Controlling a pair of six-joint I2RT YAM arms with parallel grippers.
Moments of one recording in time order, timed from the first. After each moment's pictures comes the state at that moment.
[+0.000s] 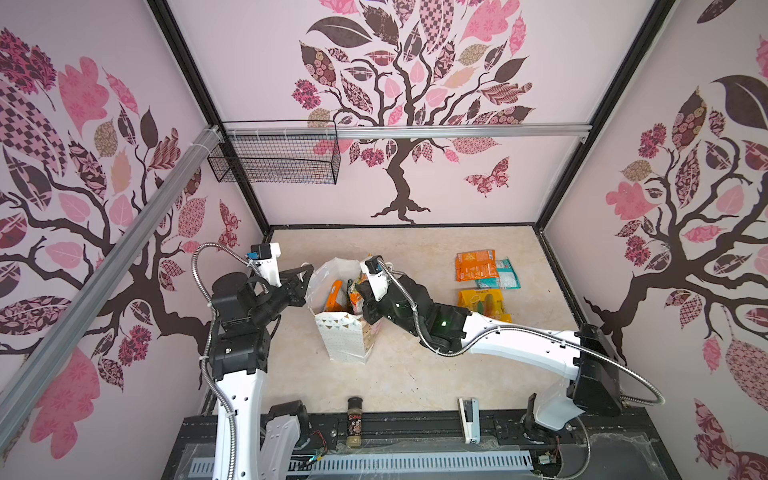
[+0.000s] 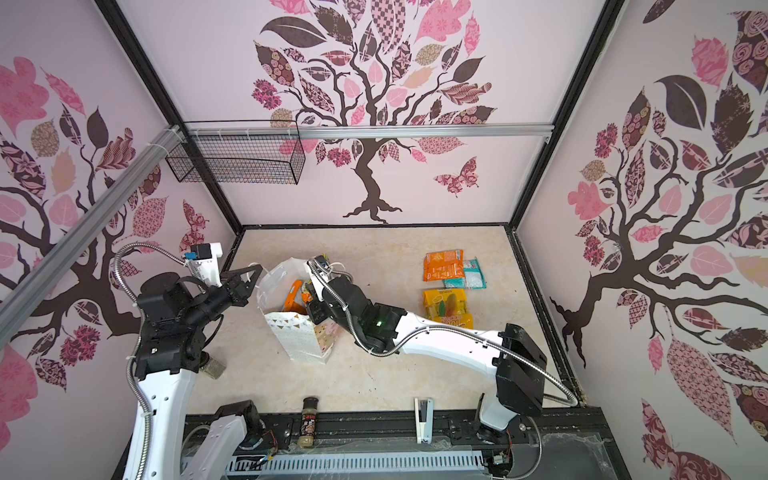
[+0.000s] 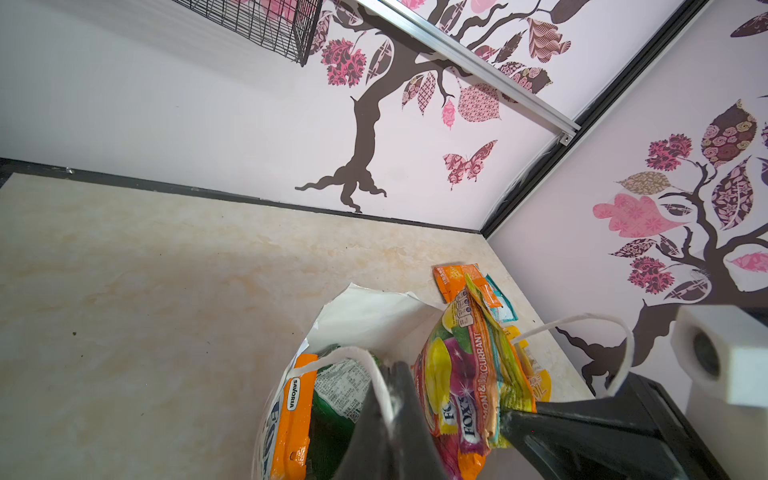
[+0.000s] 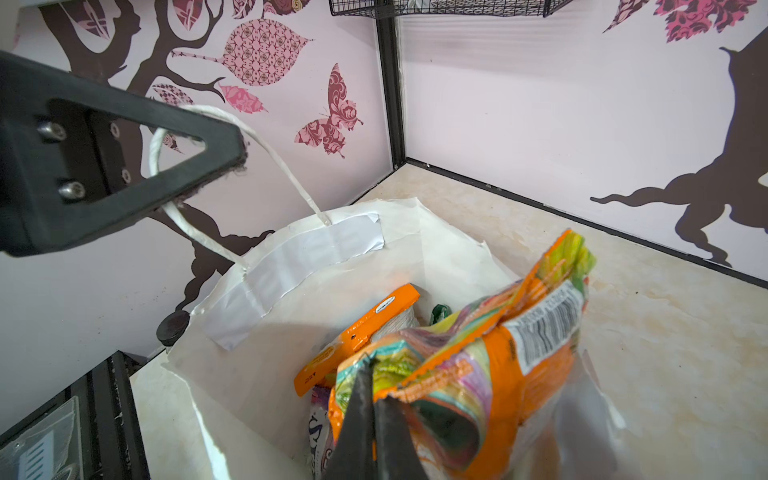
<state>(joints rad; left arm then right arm) 0.19 0.77 0.93 -0.40 0.66 -0.30 1.13 1.60 1.31 0.06 0.29 0.25</state>
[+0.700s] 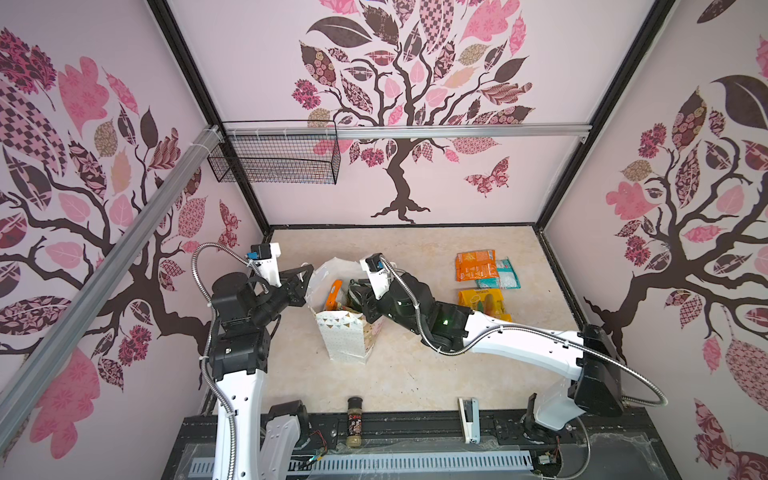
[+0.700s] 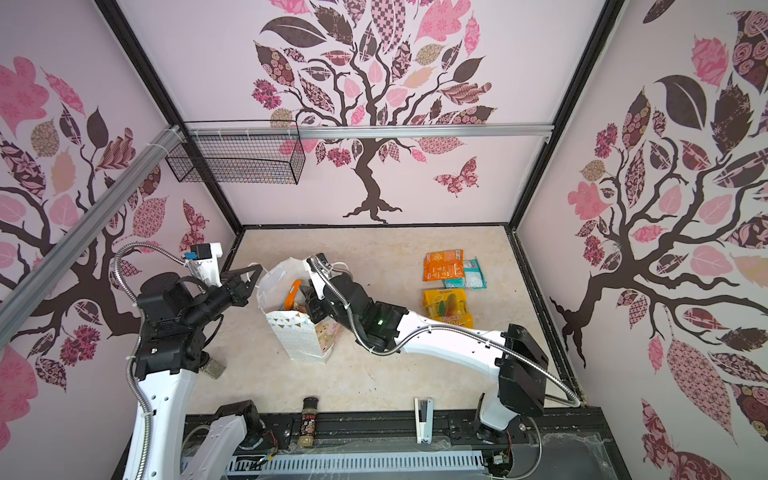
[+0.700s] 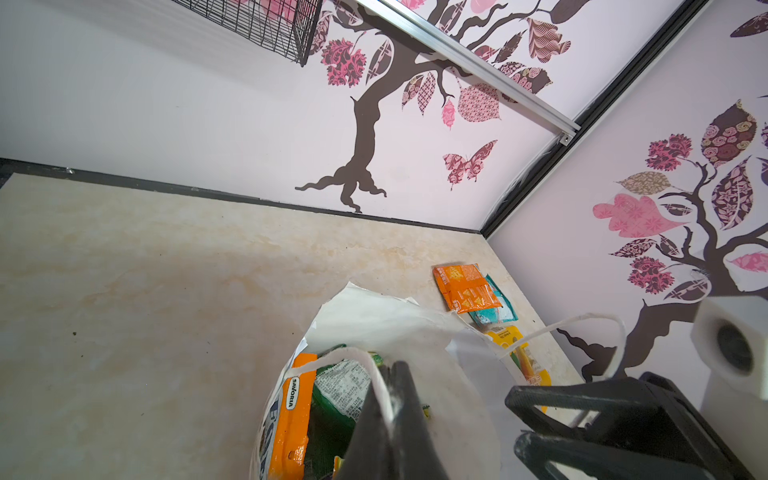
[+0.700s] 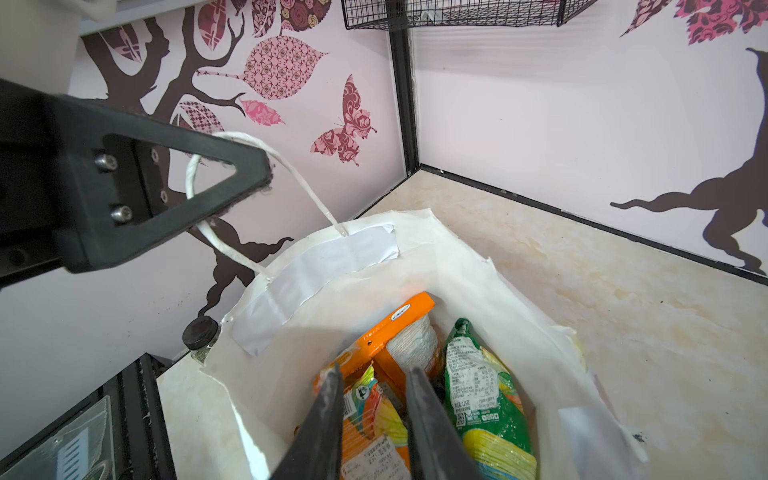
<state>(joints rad) 0.19 0.77 0.93 -0.40 0.66 -0.30 1.13 1.59 1.32 0.06 0.25 0.26</state>
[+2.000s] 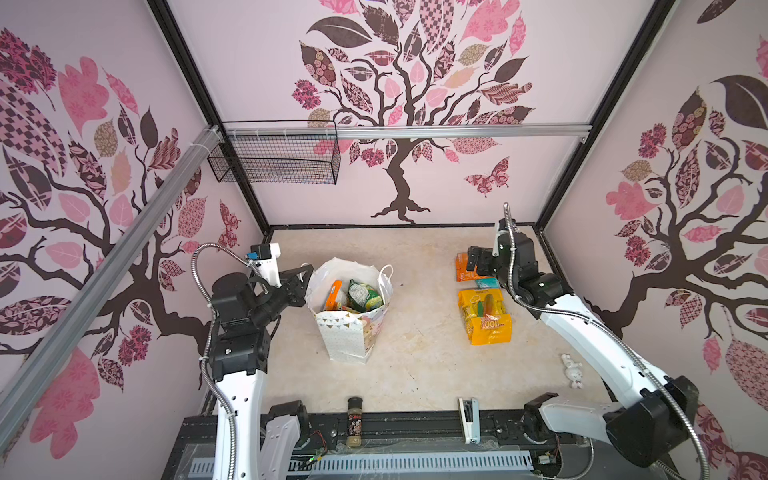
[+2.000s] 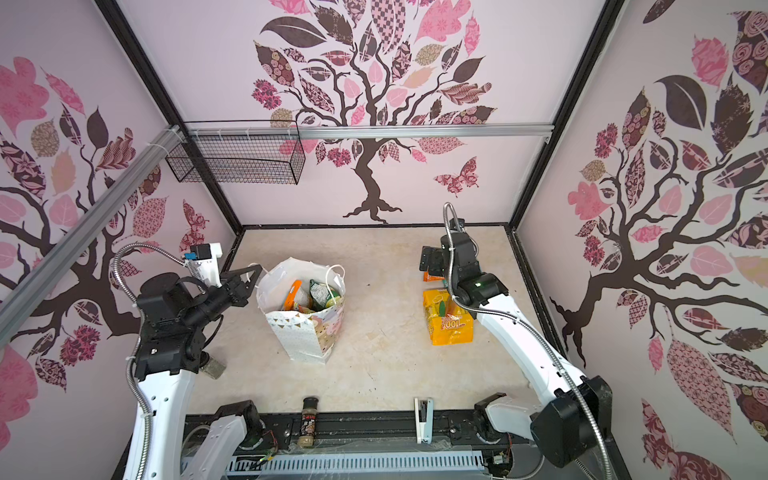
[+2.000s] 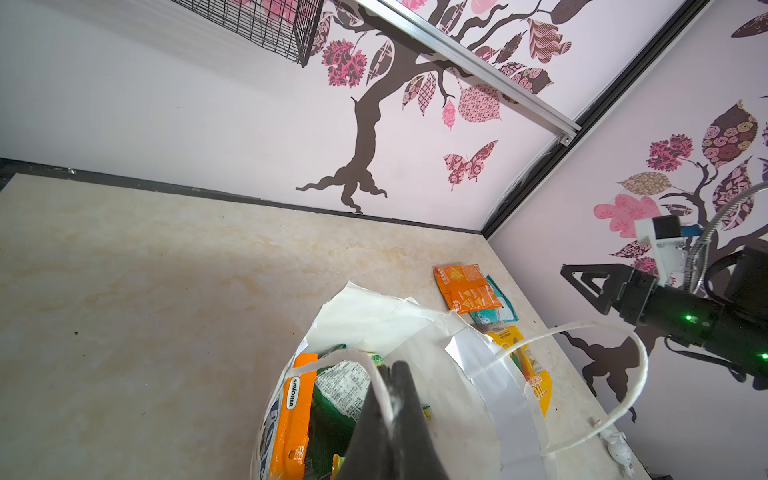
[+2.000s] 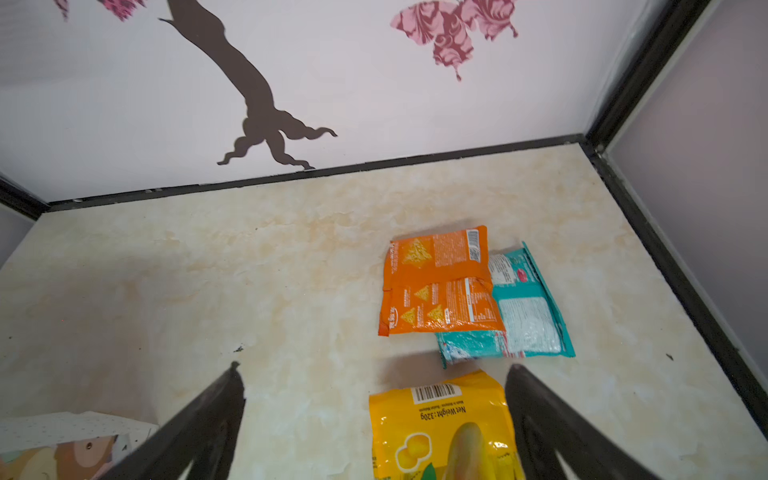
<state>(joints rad) 0.19 0.77 0.93 -0.40 0.66 -0.30 0.36 1.25 1.12 -0.40 0.26 0.34</state>
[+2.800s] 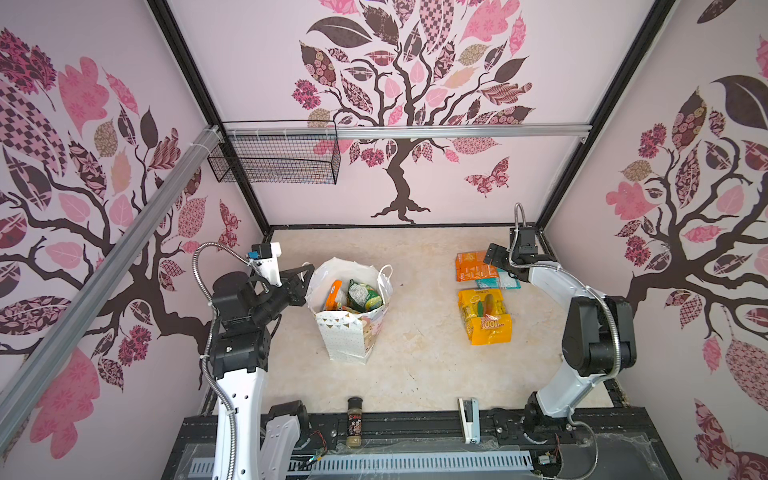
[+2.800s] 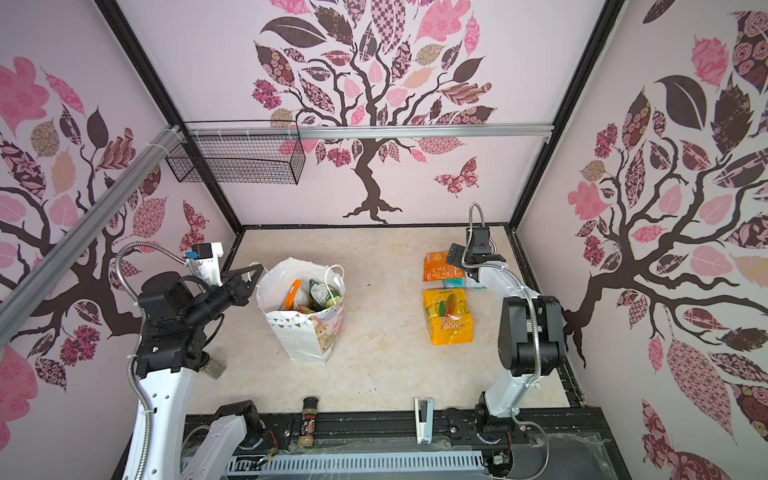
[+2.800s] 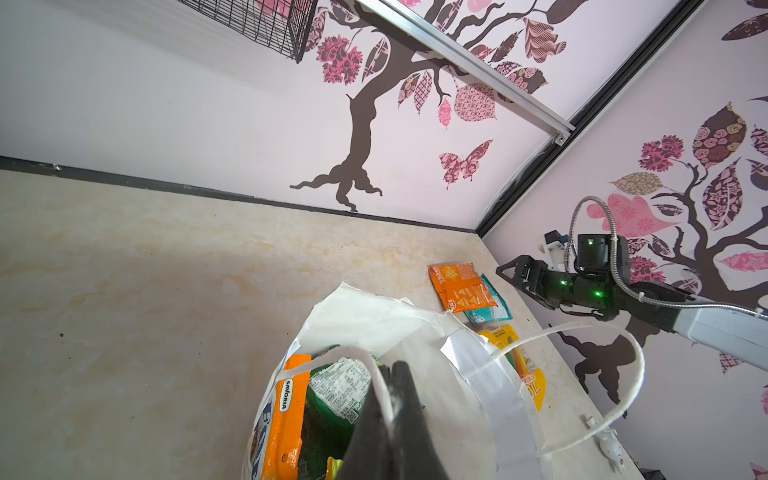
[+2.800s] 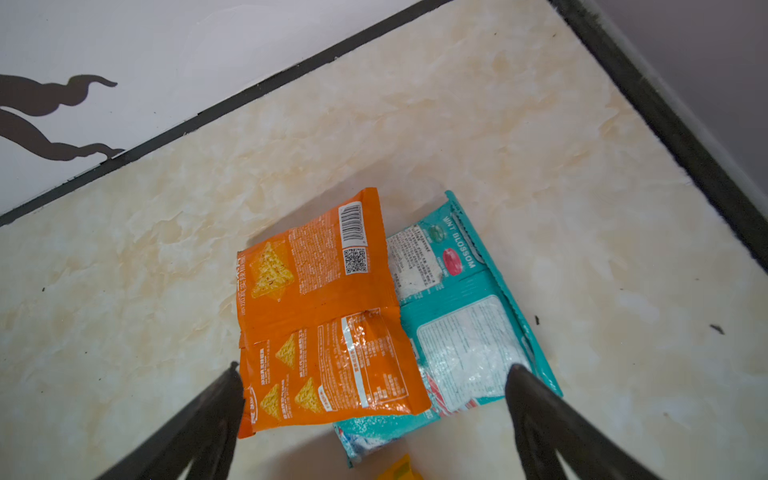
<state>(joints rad) 0.19 0.78 0.93 -0.38 0.68 -0.31 0.02 1.75 1.23 -0.27 0.08 0.39</state>
